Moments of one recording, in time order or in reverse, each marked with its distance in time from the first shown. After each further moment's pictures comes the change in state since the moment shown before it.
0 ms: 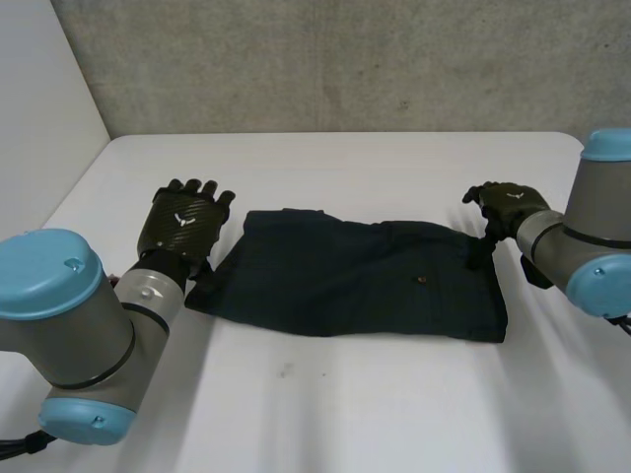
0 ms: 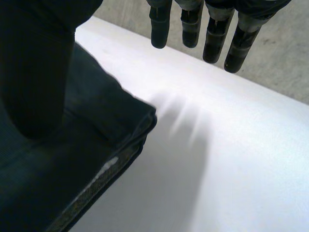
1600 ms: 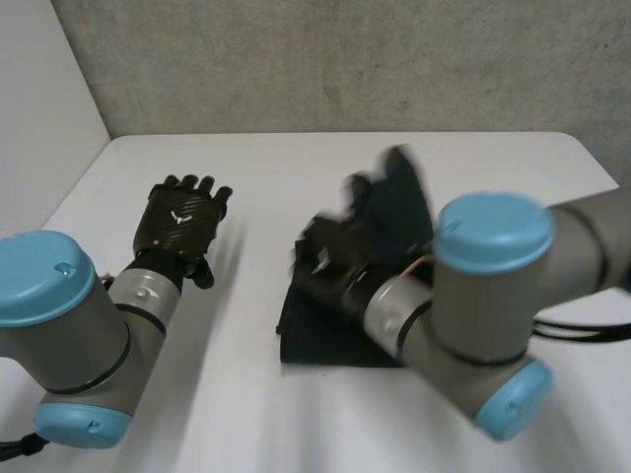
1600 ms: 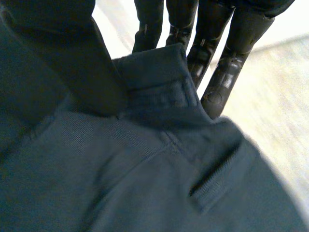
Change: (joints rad) left arm 0.001 0.029 -0.020 0.014 -0.003 -0.002; right arm 0.499 -0.192 0.285 -0.186 -0.191 -0.969; left_hand 0.000 0.000 0.000 0.000 0.000; right_hand 0.690 0.849 0.867 0.845 0.781
